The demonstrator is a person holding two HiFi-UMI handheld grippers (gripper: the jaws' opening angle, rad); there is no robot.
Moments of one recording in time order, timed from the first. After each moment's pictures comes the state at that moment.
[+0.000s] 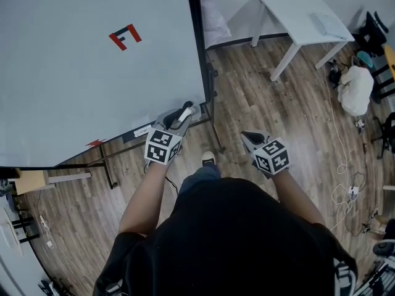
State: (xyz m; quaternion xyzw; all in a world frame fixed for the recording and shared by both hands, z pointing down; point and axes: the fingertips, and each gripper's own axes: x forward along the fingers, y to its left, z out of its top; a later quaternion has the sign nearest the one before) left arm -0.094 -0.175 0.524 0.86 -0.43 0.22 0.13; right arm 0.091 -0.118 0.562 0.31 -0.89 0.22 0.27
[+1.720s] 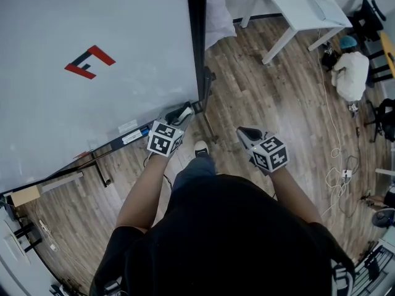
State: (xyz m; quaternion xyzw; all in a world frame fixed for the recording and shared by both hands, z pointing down) left arm -0.084 -0.230 0.639 0.87 -0.36 0.28 0.21; right arm 0.086 -0.167 0.604 0.33 -0.86 0.26 0.30
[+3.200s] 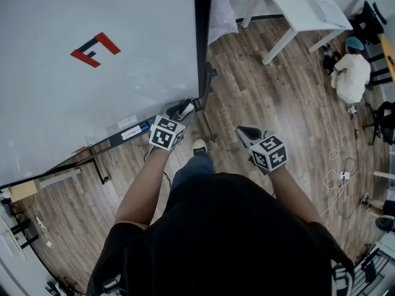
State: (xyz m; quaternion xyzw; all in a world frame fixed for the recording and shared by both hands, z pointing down) left arm -0.082 -0.231 0.651 0.86 -0.36 0.28 0.21; right arm 0.083 -0.159 0.603 0.32 -0.86 0.26 0.30
